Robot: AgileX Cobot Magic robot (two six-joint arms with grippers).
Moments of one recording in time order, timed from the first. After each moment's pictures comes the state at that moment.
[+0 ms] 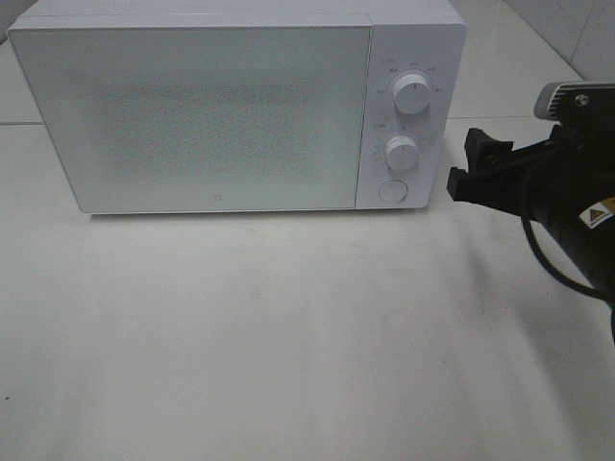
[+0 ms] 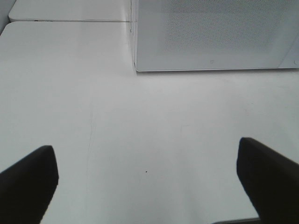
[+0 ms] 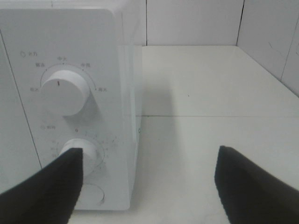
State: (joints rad) left arm 0.00 0.00 -0.50 -0.16 1.03 0.06; right arm 0.56 1.58 -0.32 0.60 -1.20 -0.23
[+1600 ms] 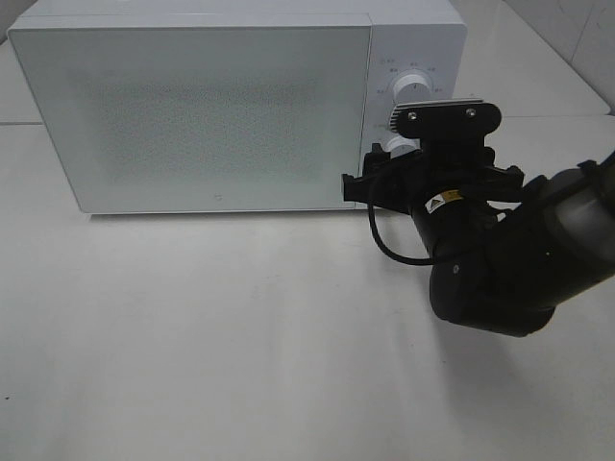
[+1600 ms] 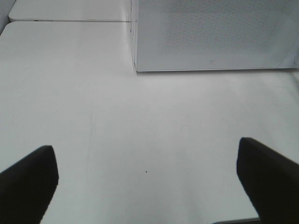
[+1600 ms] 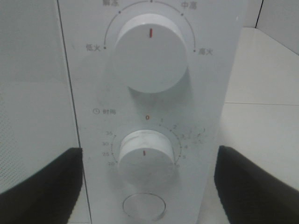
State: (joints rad) left arm 0.00 0.00 -0.50 -0.16 1.03 0.06; right arm 0.69 1.97 -0.68 0.77 -1.21 -0.32
